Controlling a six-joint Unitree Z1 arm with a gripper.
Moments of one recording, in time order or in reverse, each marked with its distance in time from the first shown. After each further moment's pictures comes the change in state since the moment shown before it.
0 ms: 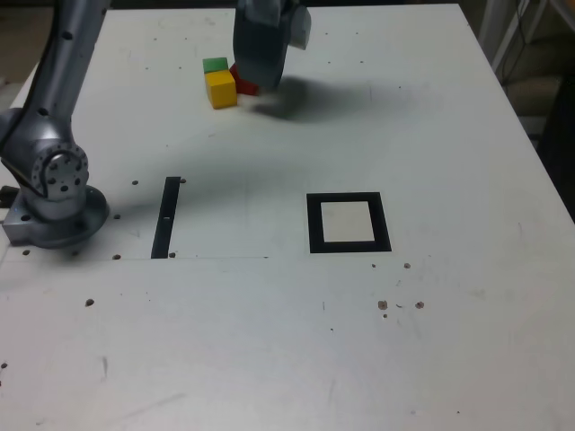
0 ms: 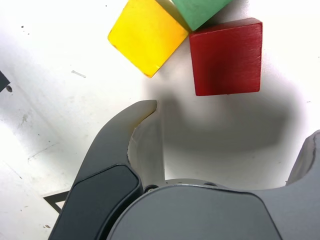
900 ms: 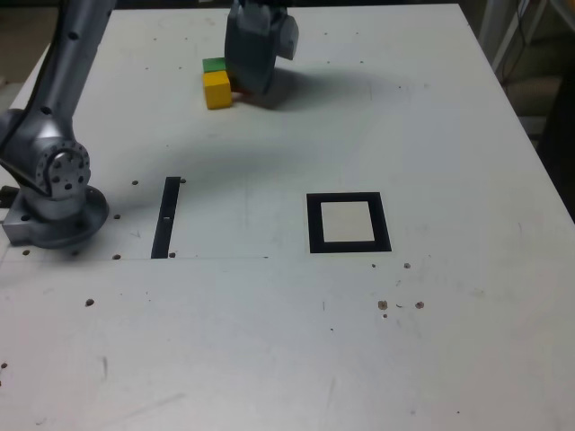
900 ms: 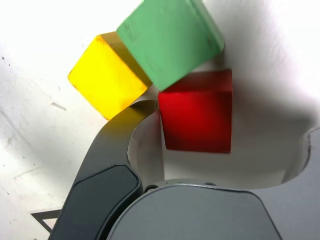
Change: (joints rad) arm 0.074 0.066 -0.008 -0.026 0.018 0.051
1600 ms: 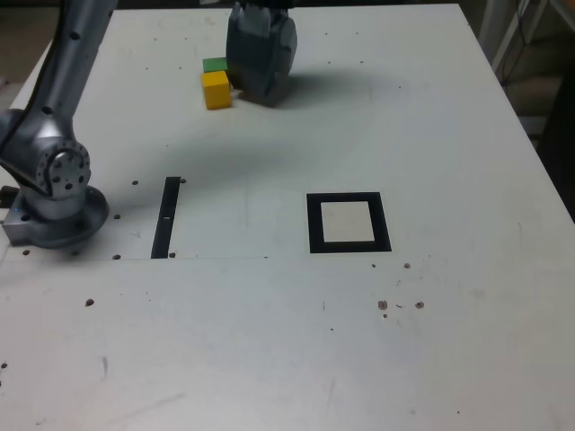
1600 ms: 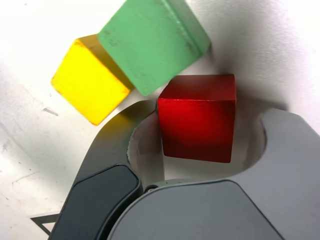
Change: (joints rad) arm 0.004 0.015 -0.008 -0.016 -0.004 0.036
